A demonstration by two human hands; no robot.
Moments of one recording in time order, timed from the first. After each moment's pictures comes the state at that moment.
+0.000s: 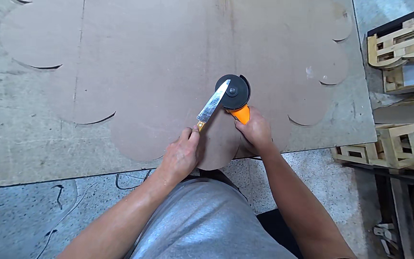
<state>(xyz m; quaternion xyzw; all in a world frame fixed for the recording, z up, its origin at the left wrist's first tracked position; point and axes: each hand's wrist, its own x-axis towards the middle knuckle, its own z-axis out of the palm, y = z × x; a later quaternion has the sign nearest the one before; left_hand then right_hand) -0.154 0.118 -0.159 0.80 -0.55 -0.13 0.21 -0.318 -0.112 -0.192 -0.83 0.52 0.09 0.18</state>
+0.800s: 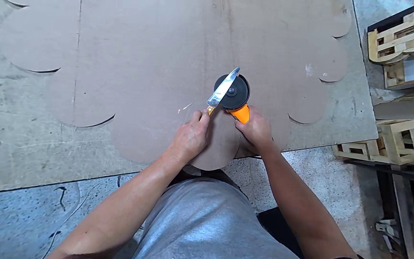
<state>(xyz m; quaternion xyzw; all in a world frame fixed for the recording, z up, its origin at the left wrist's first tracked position) -0.138 0.061 -0.164 0.78 -0.57 -0.16 0.20 -0.318 -0.113 -0.192 -0.83 0.52 0.08 0.18</state>
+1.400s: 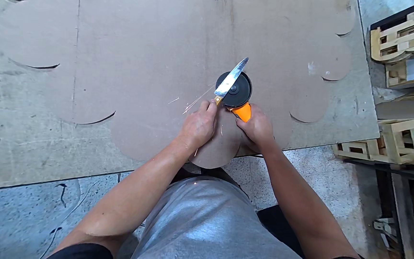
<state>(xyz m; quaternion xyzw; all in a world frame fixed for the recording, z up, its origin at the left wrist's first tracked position) -0.137 0.031 -0.171 0.77 -0.57 -0.16 0.22 -0.318 -0.112 -0.191 -0.83 0.52 0.08 0.19</state>
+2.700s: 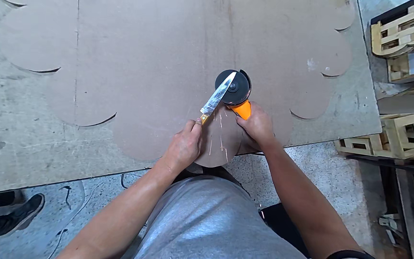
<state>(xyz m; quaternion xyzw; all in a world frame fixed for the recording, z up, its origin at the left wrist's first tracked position) -0.141 0.105 -0.179 0.76 -0.58 -0.12 0.25 -0.318 -0.112 -0.192 -0.83 0.51 0.08 0.18</state>
